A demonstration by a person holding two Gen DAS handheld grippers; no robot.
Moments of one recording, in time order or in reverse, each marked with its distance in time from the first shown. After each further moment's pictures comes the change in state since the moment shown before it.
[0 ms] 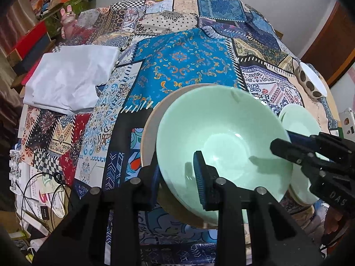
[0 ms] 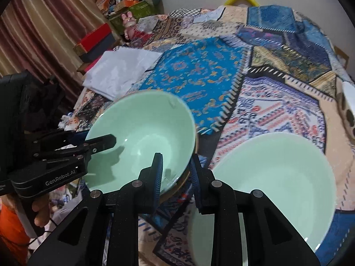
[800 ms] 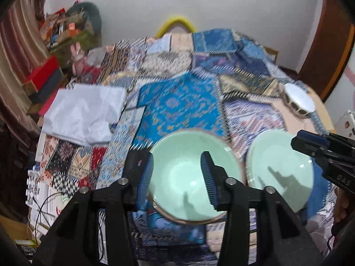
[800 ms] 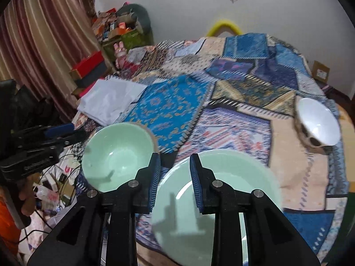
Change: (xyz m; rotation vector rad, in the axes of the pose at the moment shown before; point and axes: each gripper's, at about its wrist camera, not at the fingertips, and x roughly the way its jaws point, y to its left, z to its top) left arm -0.085 -0.044 0.012 0.065 -0.219 0.067; right arm -0.088 -0.034 -0.006 0.002 -0.186 -0.095
